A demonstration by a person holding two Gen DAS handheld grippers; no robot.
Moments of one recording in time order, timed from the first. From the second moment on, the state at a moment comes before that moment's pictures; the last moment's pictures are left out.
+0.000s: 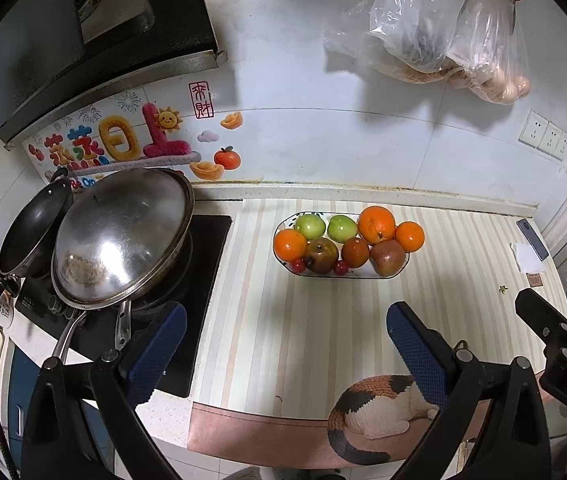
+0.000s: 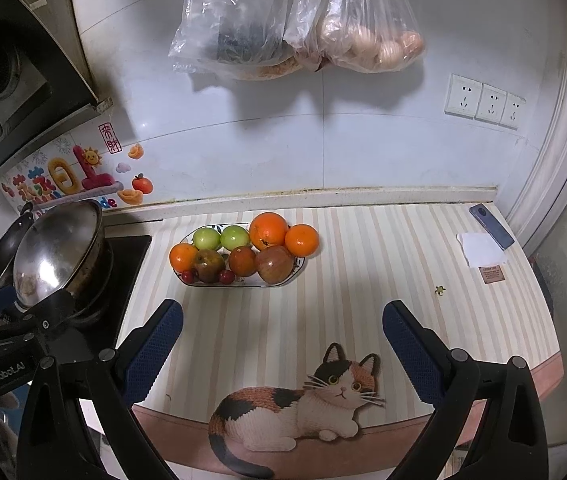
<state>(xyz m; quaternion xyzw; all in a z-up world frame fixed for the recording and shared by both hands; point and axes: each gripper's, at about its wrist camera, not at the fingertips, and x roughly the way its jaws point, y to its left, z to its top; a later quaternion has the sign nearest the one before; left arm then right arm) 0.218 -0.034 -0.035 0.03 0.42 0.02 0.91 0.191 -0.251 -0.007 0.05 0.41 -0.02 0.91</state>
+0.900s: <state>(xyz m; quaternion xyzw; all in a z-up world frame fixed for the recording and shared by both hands) 0.207 -0.036 -0.030 0.03 0.42 0.01 0.91 0.181 -0.251 -0.002 0.05 0.41 -0.02 0.91</state>
